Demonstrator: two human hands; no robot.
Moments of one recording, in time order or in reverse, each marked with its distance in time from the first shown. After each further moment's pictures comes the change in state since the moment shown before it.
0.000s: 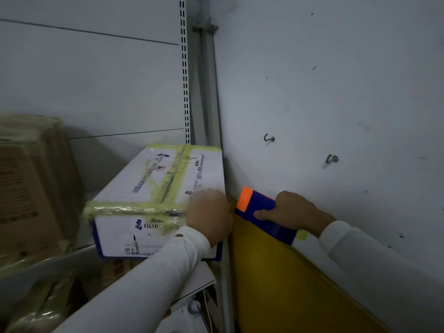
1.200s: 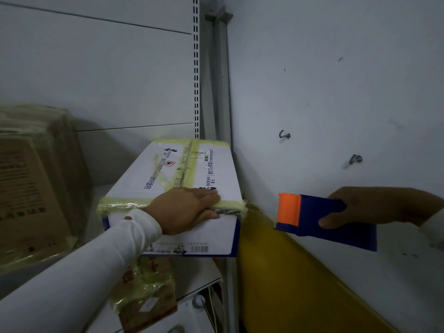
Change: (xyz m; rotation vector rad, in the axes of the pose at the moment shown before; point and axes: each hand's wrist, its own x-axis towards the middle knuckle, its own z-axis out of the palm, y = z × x) left_hand 0.005 -0.107 0.002 -0.187 -0.094 0.556; right_hand -0.038 0.033 -0.086 0.131 -0.464 -0.129
